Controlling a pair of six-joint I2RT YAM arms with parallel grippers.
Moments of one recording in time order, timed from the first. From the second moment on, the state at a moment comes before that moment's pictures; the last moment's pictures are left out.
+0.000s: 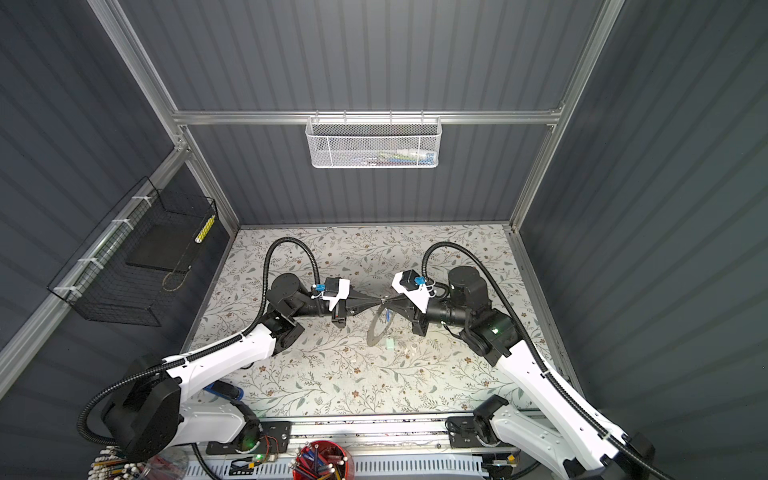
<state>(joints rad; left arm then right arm) -0.70 1.34 0.77 0.74 0.94 0.11 0.55 0.93 0.91 -0.33 -0.66 -0.27</state>
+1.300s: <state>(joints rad) -0.87 1.31 1.18 -0.39 0.53 0.84 0.55 1.13 1.18 -0.91 -0.61 -0.32</state>
